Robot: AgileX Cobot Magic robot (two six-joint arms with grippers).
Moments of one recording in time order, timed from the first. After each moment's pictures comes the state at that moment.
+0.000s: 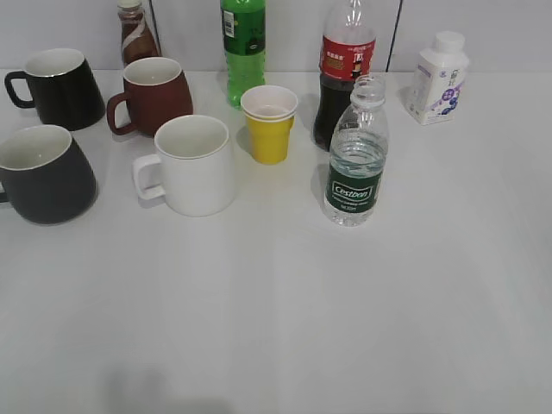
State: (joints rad) left arm 0.02 -0.01 -0.52 0.01 1.06 -0.06; right arm 0.07 -0.01 -0.50 -0.05 1.04 0.07
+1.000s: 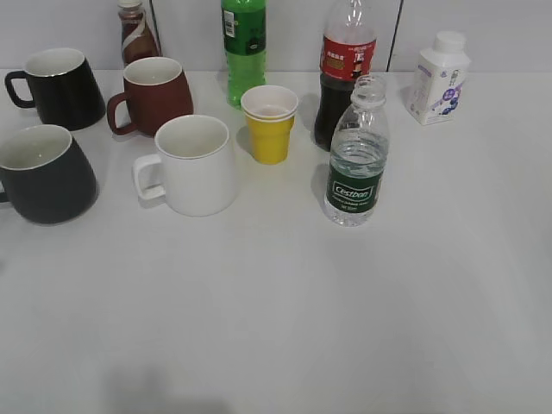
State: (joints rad) left arm 0.02 0.77 -0.20 0.14 -0.45 -0.06; right arm 0.07 -0.01 -0.50 -0.05 1.04 0.07
